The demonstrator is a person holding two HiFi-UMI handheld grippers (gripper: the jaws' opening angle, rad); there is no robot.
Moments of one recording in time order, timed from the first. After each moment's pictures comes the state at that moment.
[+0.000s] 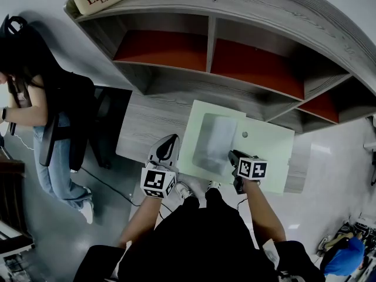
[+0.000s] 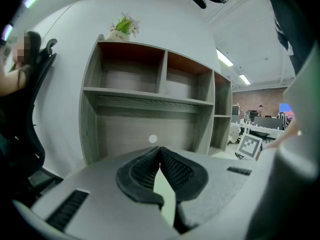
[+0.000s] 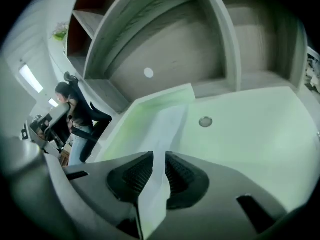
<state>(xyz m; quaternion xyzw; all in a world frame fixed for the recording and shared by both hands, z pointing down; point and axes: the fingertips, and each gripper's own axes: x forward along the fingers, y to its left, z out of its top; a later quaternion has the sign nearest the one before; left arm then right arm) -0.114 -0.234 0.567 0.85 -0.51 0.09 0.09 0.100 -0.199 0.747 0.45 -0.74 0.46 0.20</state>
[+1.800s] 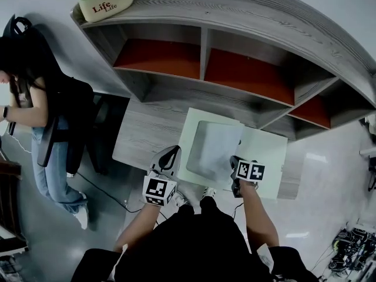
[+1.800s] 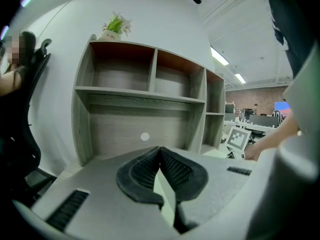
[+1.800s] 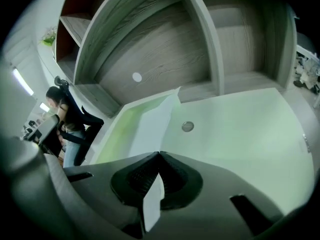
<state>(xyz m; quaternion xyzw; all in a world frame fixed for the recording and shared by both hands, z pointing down) -0.088 -0.212 0.573 0.86 -0.49 0.11 0.09 0.132 -0.201 0.744 0.49 -0.70 0.48 0.21</state>
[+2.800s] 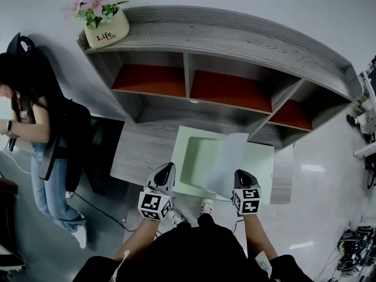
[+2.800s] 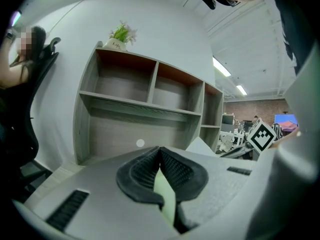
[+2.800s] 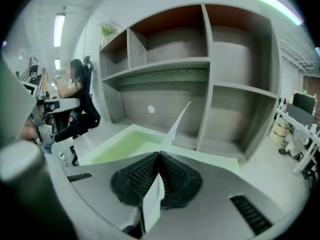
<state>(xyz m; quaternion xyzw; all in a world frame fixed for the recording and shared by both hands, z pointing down) -0.080 -0.189 0.545 0.86 -0.49 0.05 0.11 0.169 -0.167 0.627 0.57 -0.76 0.21 0.24</state>
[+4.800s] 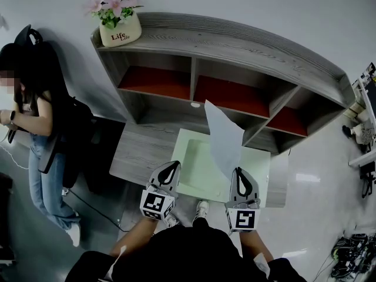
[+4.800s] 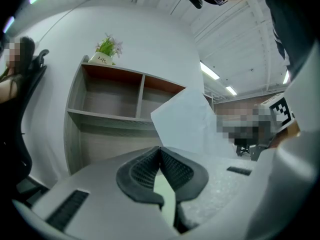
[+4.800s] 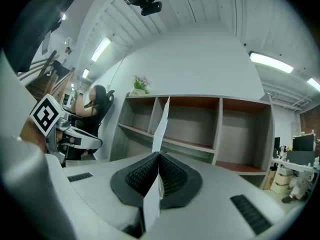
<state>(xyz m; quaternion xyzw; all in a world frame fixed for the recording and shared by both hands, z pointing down) -0.061 -0.181 0.495 0.88 -0.46 0.03 0.05 0.119 -0.148 0.446 0.60 -0.79 -0.09 0.08</state>
